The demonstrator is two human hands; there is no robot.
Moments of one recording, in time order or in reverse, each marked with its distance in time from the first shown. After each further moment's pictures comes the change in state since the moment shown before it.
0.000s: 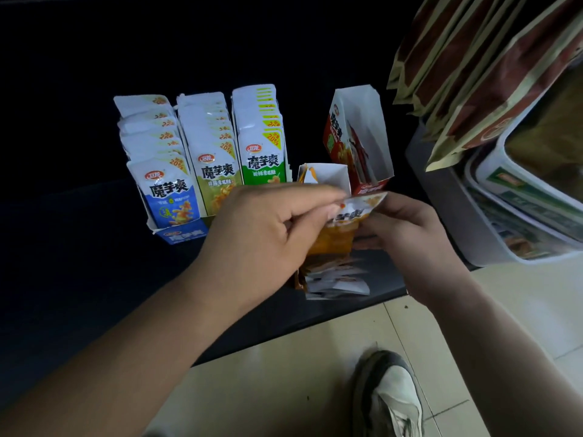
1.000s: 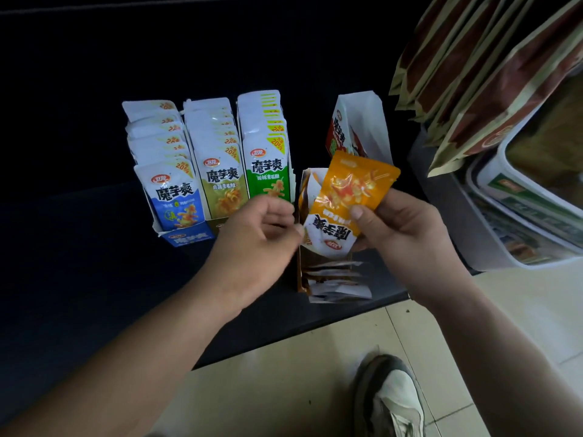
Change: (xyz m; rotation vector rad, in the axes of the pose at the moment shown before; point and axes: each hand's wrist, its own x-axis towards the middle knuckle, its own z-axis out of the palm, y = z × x) left_hand -0.012 -0.018 0.010 -0.301 -0.036 -0.704; right_hand -0.005 -0.004 0.001 -0.044 -0.125 -0.225
